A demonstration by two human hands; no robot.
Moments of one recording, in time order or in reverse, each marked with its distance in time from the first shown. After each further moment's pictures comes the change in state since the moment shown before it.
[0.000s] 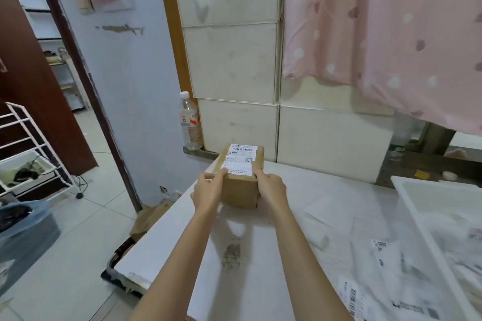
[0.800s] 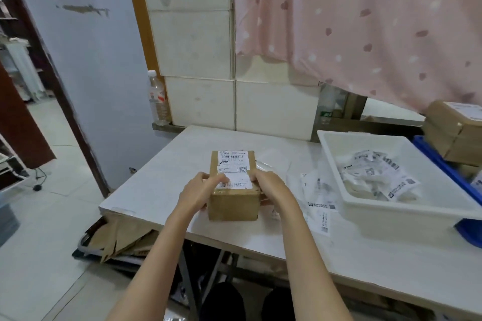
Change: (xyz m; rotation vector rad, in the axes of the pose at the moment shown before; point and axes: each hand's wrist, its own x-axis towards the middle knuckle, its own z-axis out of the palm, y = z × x) left_hand -0.163 -0.047 -0.020 0.321 -0.391 0.138; right_hand -0.168 0.048 -0.109 -0.087 -0.141 0.101
